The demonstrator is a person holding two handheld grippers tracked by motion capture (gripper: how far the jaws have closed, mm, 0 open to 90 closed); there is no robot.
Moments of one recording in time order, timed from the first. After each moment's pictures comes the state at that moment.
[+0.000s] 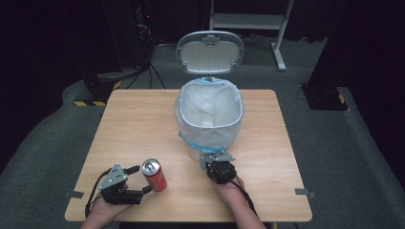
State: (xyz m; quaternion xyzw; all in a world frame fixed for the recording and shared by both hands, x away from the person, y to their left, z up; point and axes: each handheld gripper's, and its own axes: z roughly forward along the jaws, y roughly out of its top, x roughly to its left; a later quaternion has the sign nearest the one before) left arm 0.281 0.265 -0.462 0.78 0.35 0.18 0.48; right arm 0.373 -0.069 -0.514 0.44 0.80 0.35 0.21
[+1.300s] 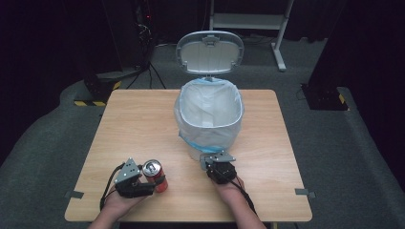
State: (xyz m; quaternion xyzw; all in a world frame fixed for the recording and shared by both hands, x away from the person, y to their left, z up) left arm 0.299 0.238 -0.467 0.78 0.35 0.18 0.49; right arm 0.372 -0.070 -0.515 0.43 0.80 0.36 0.21
